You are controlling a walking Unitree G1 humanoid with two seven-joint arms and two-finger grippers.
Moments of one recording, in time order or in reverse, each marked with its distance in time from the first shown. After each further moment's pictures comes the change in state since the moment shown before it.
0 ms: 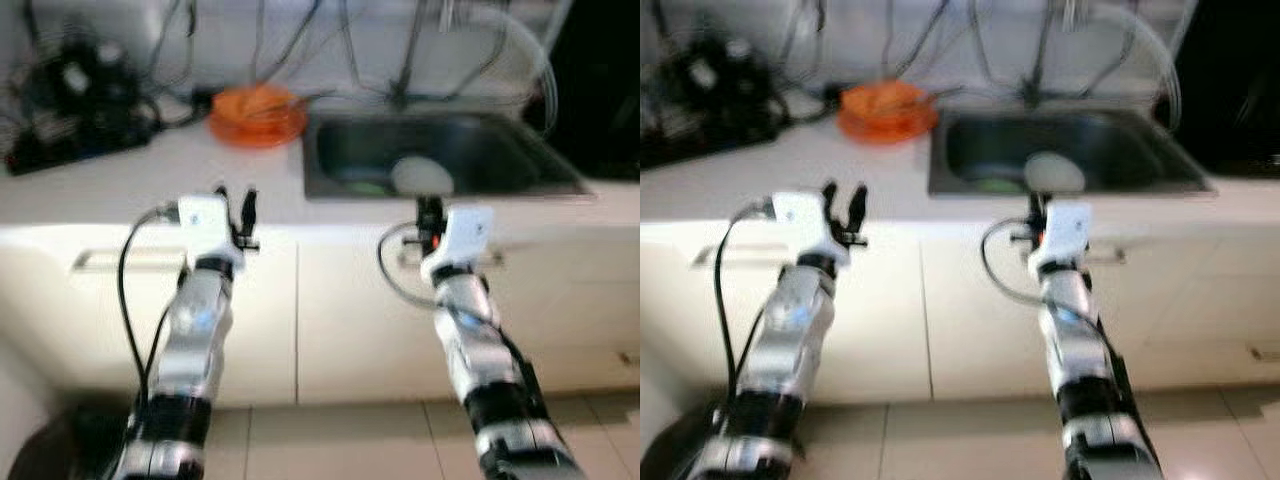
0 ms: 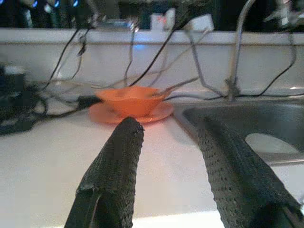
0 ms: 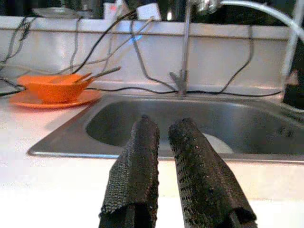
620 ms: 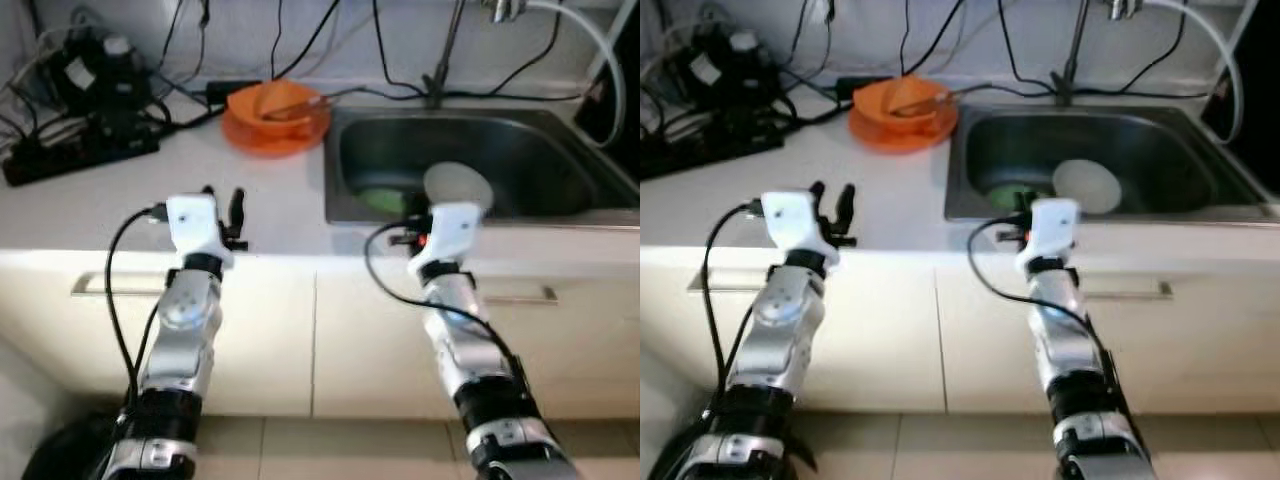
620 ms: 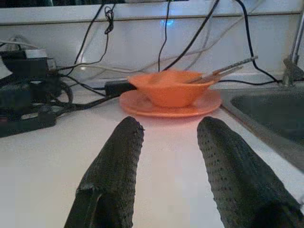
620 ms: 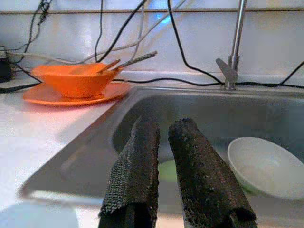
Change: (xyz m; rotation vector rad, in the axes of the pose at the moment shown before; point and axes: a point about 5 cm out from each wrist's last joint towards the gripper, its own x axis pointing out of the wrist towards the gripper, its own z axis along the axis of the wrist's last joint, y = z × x) left arm 0.000 0.010 -0.004 0.012 0.025 0.035; right arm 0.003 0.015 0.001 0.010 -0.001 0.049
